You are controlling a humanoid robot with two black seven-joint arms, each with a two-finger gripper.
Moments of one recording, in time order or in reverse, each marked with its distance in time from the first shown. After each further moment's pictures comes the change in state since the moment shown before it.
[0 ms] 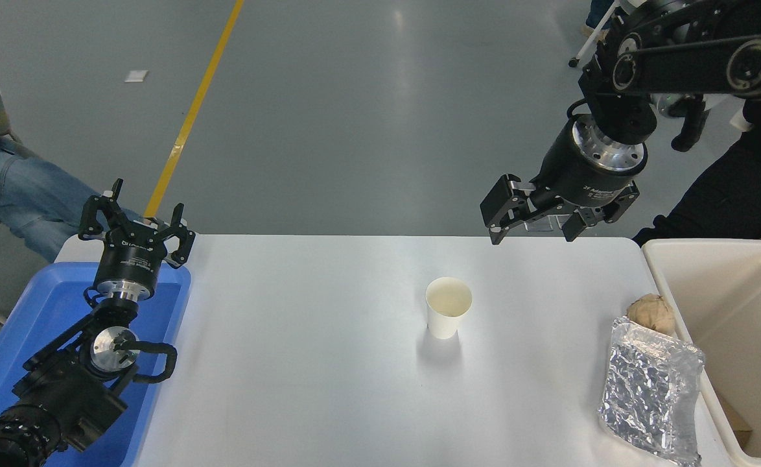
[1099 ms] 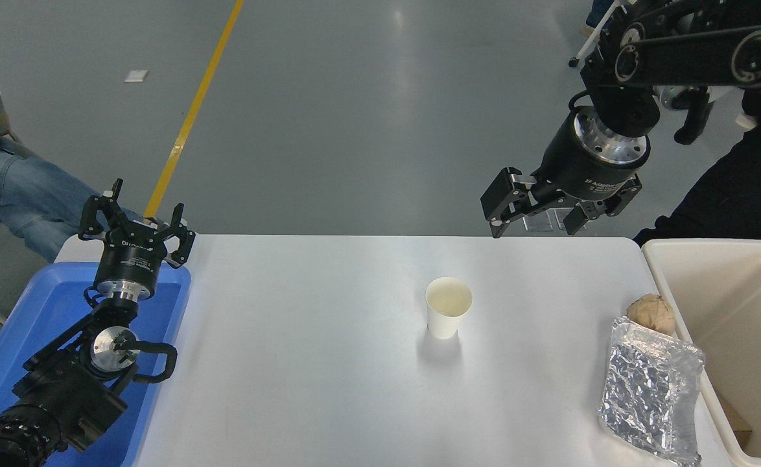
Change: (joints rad) left arm 0.000 0.000 0.000 0.000 0.000 -0.001 0.000; right arm 0.015 0.003 -0.011 -0.001 0.008 0.000 0.000
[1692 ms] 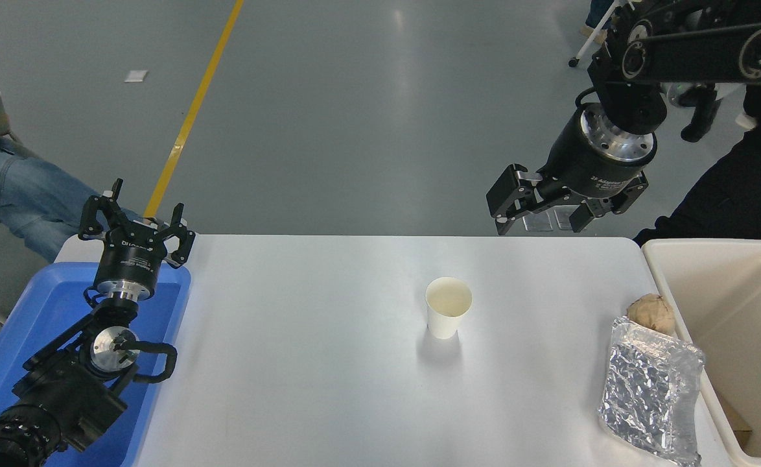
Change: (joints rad) left arm 0.000 0.000 0.000 0.000 0.000 0.000 0.000; right arm 0.000 -0.018 -0.014 -0.002 0.001 0.000 0.002
